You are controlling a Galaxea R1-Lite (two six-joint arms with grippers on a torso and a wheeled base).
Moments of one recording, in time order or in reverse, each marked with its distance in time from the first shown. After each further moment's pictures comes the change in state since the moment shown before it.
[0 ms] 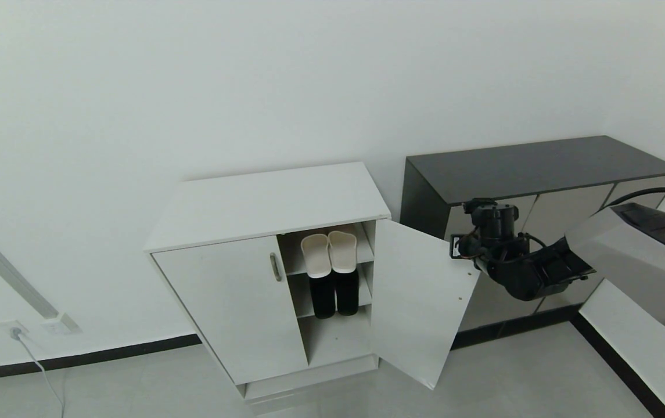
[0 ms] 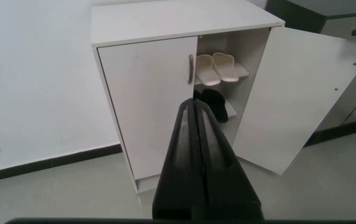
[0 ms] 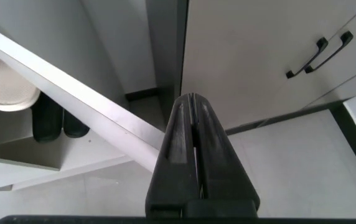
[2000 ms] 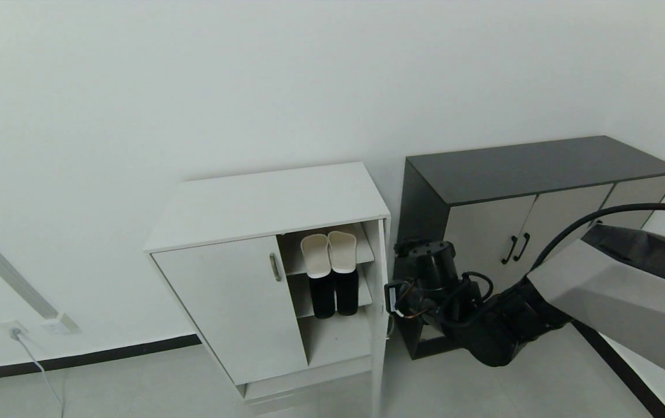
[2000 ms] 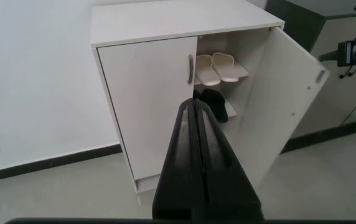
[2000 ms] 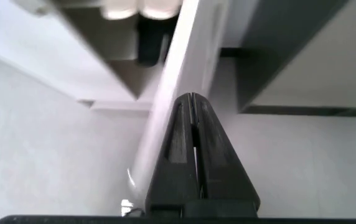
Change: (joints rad) left arm 0.000 0.000 0.000 0.000 0.000 -0.001; right arm 0.369 -0.116 0.252 0.002 0.038 0.101
